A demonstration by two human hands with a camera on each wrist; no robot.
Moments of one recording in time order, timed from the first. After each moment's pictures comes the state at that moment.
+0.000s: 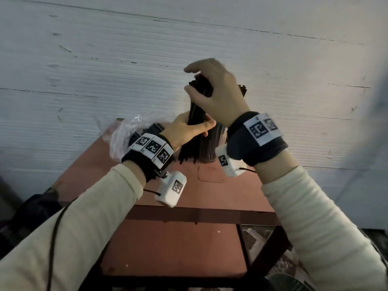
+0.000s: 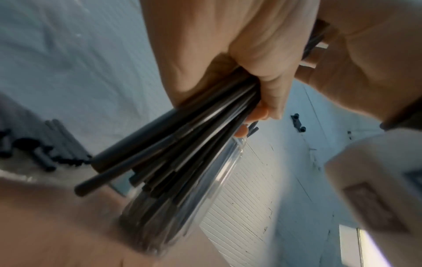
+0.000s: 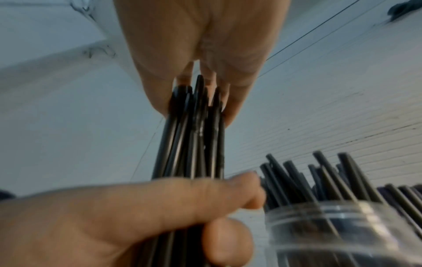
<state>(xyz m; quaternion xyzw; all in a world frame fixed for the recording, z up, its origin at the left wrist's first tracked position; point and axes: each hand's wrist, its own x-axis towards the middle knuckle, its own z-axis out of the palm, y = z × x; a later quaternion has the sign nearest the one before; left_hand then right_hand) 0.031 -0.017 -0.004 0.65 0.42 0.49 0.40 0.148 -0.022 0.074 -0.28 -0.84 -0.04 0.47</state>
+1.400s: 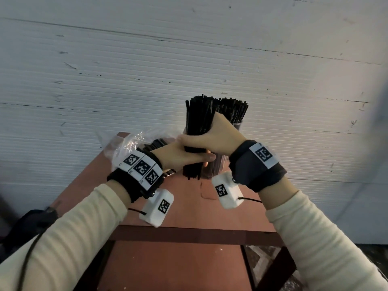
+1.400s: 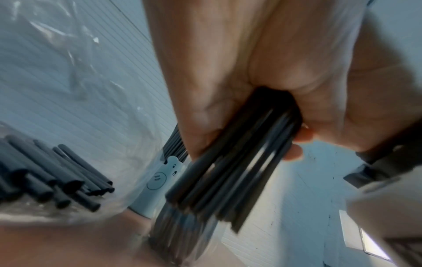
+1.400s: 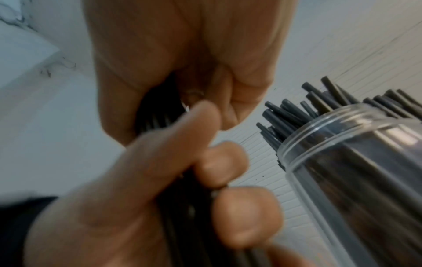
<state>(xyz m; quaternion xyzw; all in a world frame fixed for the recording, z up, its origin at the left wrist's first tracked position) 0.006 -0.029 0.002 0.75 0.40 0.36 0.38 0.142 -0.024 0.051 -0.37 -0.84 0.18 0.36</state>
